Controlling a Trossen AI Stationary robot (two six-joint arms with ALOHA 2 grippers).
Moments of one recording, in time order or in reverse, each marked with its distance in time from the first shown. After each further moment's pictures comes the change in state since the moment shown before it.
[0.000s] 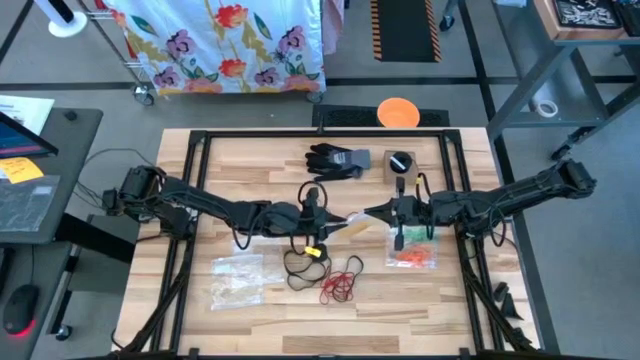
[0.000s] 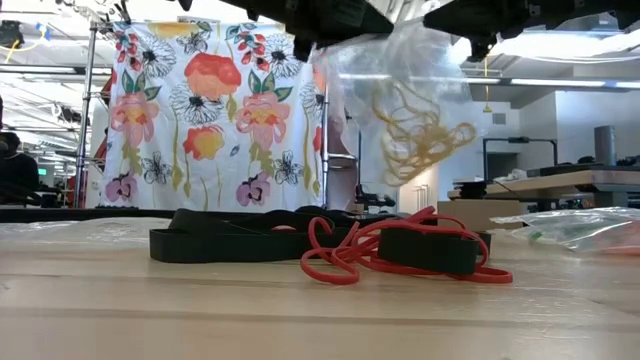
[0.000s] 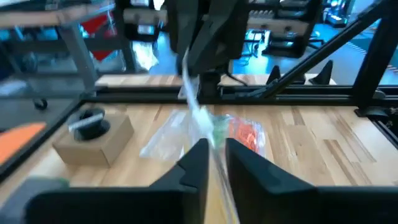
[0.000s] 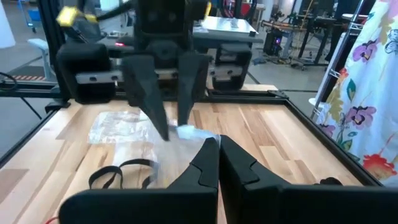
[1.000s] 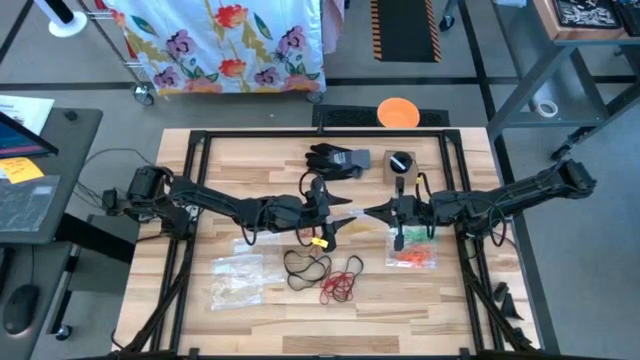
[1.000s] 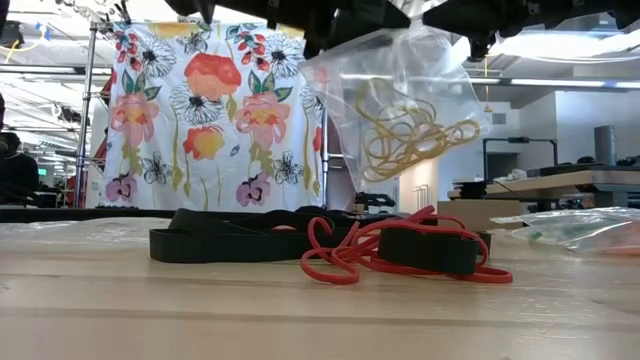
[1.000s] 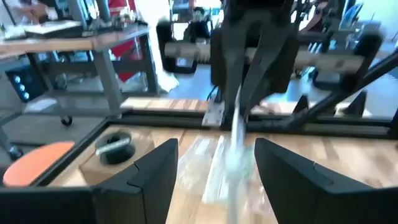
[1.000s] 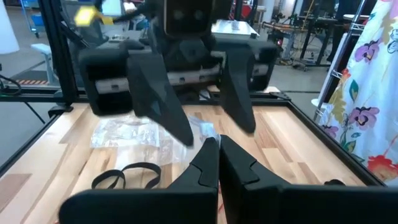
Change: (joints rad) left arm 0.046 0.058 0.024 0.148 -0.037 0.035; right arm -0.002 0.004 0.000 0.016 -0.009 0.009
